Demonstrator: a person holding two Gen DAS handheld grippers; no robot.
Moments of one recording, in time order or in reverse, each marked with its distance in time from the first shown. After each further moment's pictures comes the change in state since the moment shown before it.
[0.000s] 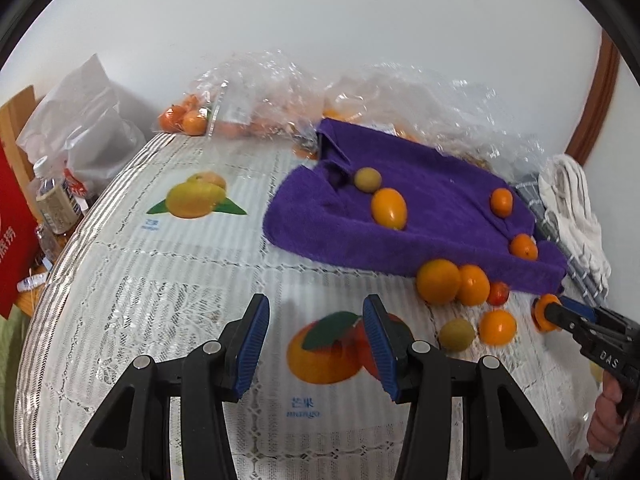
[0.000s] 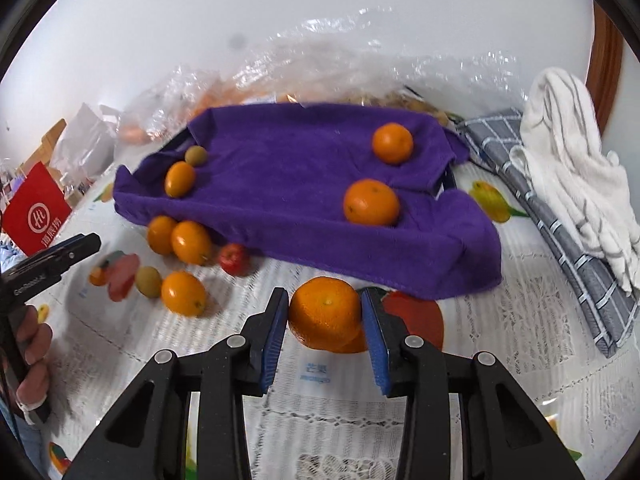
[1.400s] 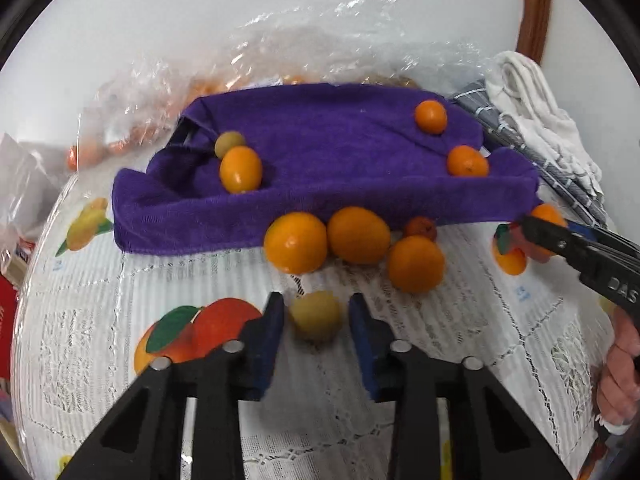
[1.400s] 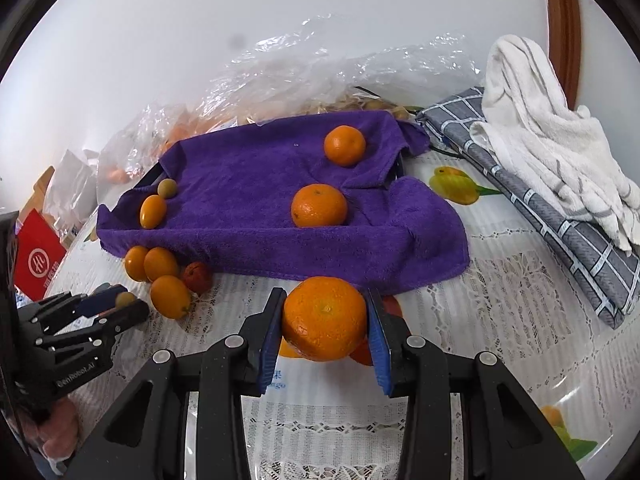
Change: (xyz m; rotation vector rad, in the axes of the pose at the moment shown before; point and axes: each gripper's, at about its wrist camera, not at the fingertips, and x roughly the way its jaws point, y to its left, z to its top) left arm 0.020 -0.103 -0.012 0.269 0.122 -0.045; right arm -0.003 -0.037 -0.005 0.140 -0.071 0.006
